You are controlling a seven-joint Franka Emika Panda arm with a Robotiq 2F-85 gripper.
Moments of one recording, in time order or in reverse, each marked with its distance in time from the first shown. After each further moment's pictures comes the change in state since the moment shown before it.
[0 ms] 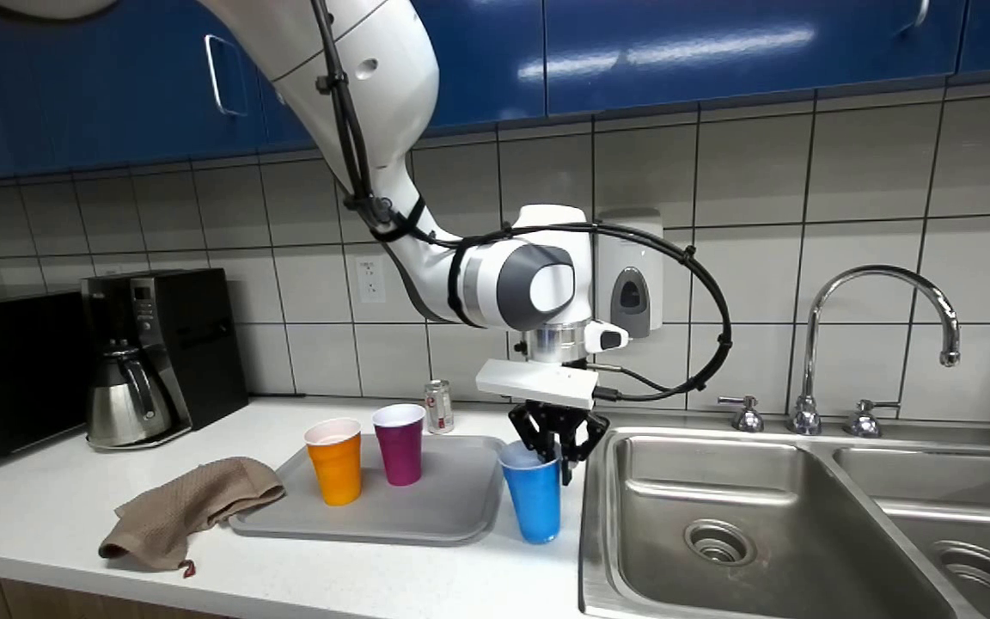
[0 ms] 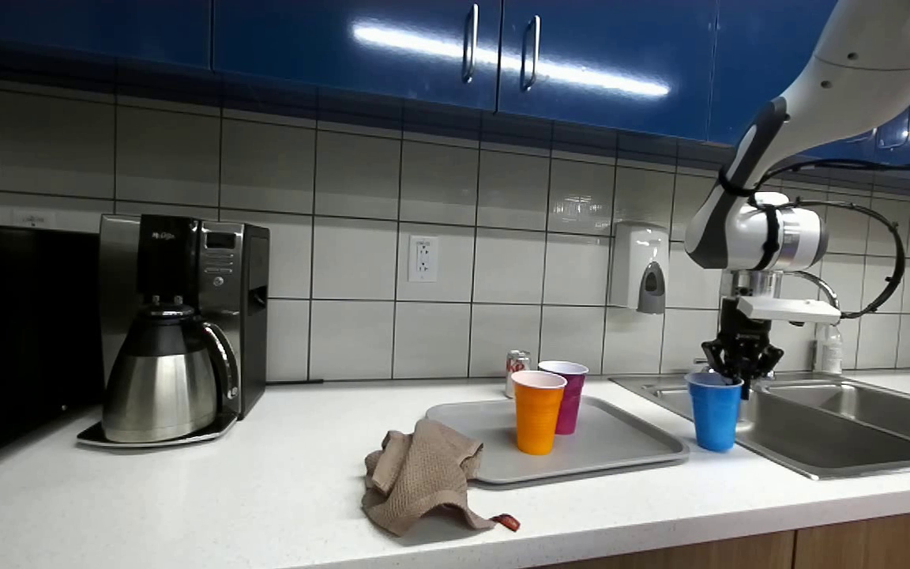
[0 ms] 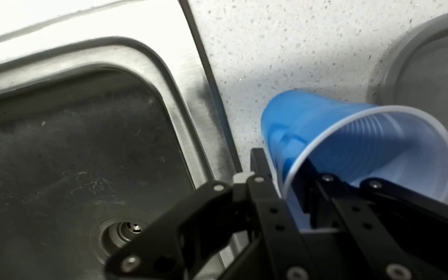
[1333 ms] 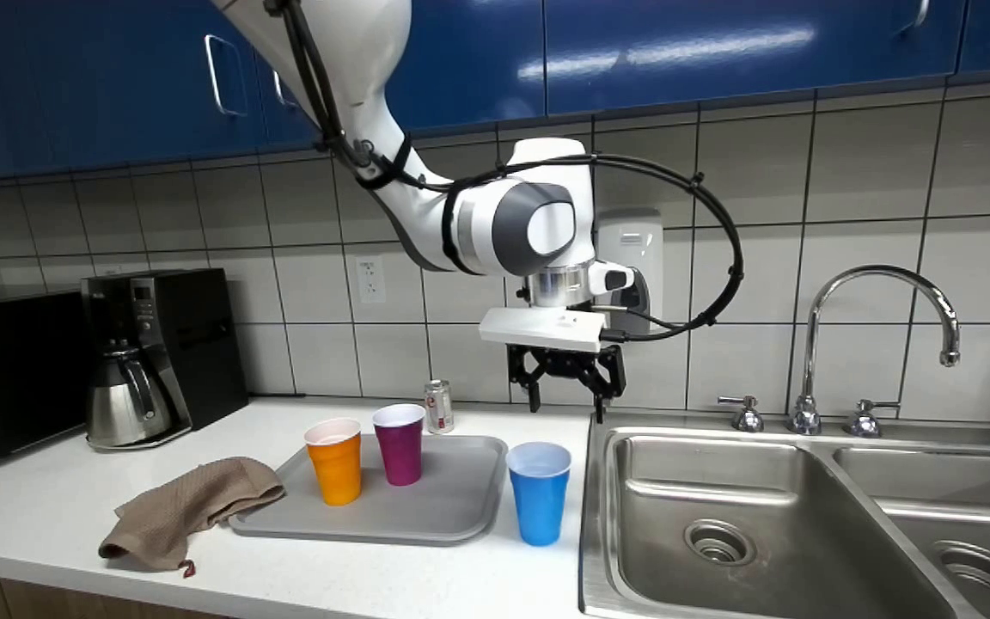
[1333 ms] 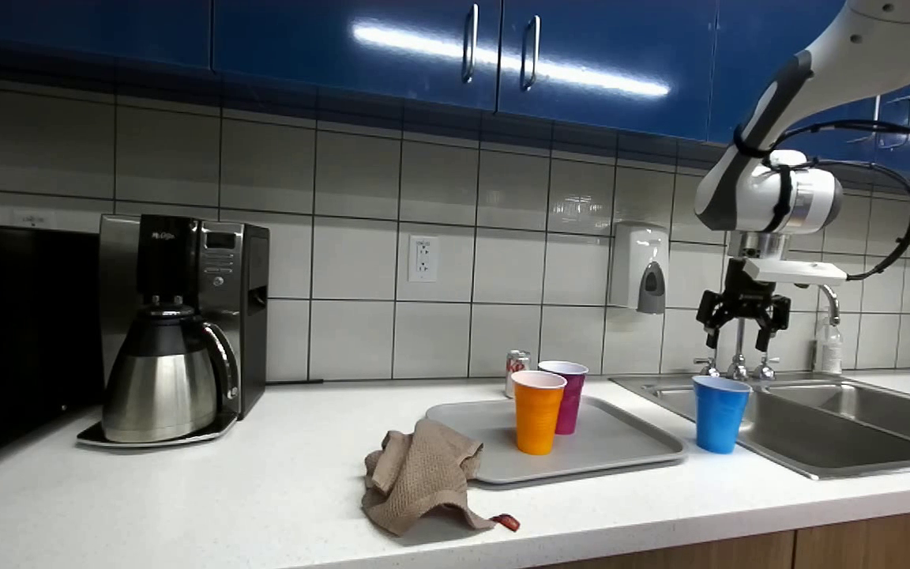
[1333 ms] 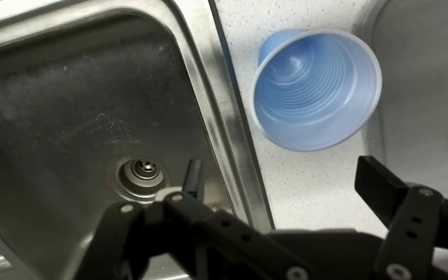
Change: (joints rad) arm -0.011 -0.127 0.000 0.002 0.003 0.001 -0.017
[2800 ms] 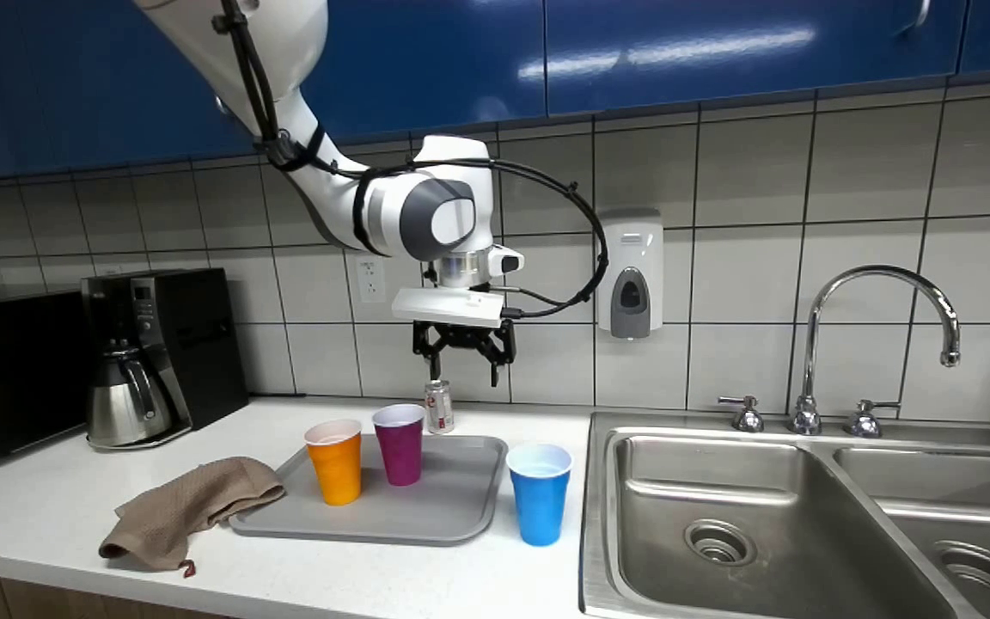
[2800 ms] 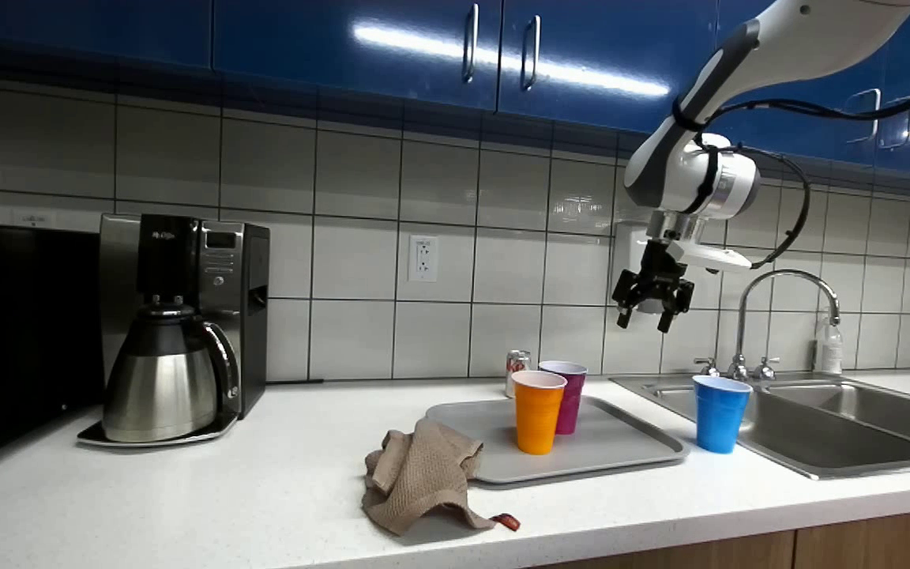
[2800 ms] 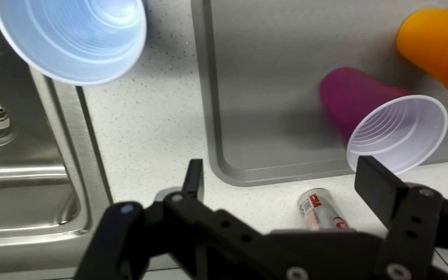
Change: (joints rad) arm 0.161 -0.040 0.103 0.000 0.129 0.001 -0.099
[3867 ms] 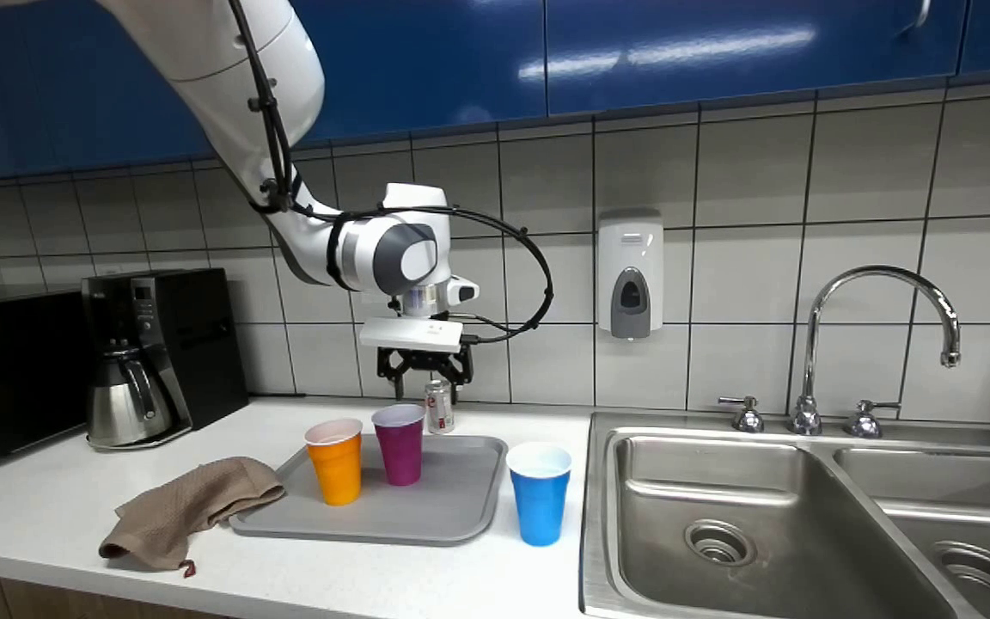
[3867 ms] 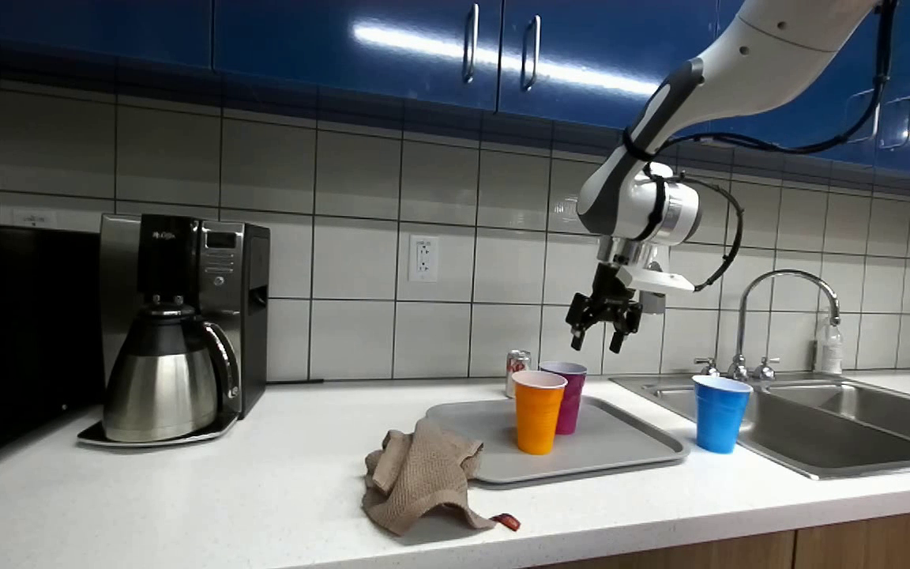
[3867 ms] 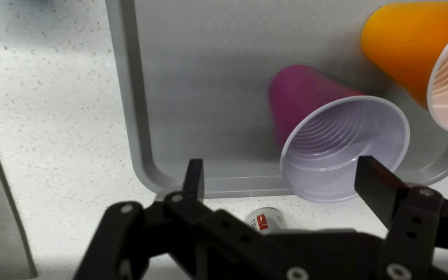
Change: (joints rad) arm 0.072 0.145 0.065 0.071 -0.013 0.057 0.035
